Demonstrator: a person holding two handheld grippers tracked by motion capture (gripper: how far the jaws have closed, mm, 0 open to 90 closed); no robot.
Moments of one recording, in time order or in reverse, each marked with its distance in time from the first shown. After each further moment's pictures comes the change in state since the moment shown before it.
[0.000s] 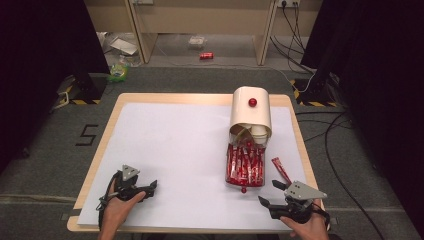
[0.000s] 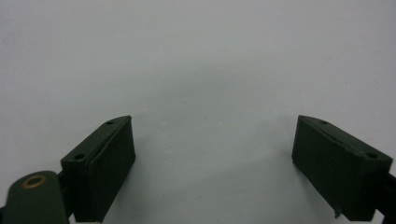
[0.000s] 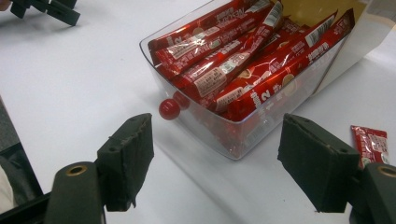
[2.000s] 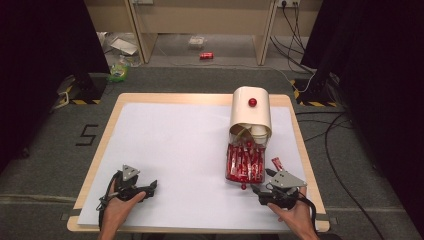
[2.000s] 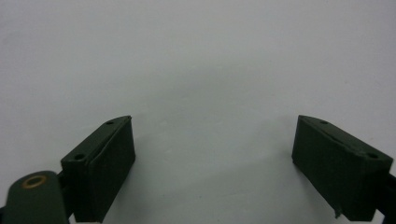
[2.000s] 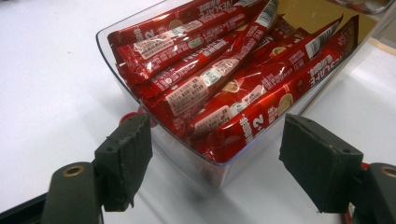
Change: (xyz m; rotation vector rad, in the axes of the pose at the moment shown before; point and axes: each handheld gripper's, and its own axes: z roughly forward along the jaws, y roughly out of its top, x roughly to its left) left arm 0.000 0.000 0.000 0.001 0.001 0.002; right arm -0.008 0.014 0.042 0.041 -0.107 -0.091
